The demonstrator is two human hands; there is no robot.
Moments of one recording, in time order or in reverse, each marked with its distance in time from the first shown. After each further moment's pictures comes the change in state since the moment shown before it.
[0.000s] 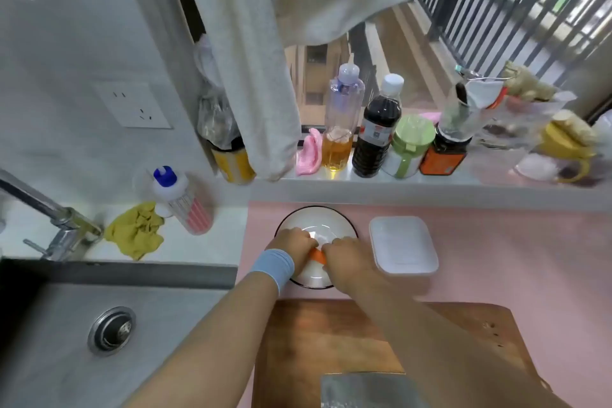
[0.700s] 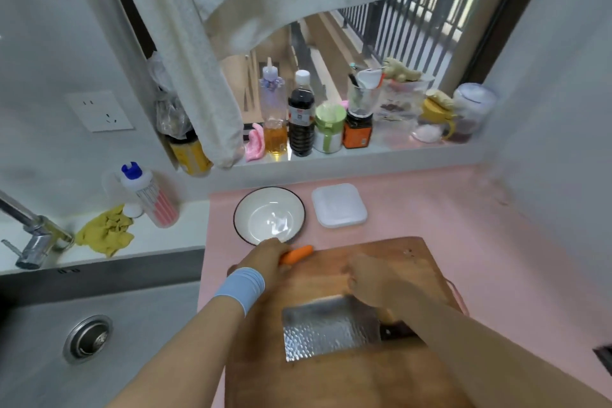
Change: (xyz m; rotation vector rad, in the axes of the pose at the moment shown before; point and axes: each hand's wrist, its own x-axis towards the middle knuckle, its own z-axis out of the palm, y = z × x) left_hand -0.119 0.096 0.003 -0.433 0.151 -0.017; right_hand -0.210 0.056 0.044 0.564 -0.003 0.175
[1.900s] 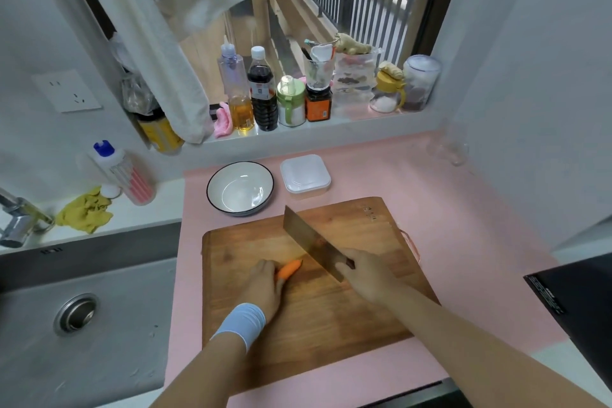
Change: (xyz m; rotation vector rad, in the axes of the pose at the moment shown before) left_hand -0.090 0.058 0.121 -0.227 0.205 -0.135; right_hand -0.127 0.028 0.030 0.454 0.101 0.082
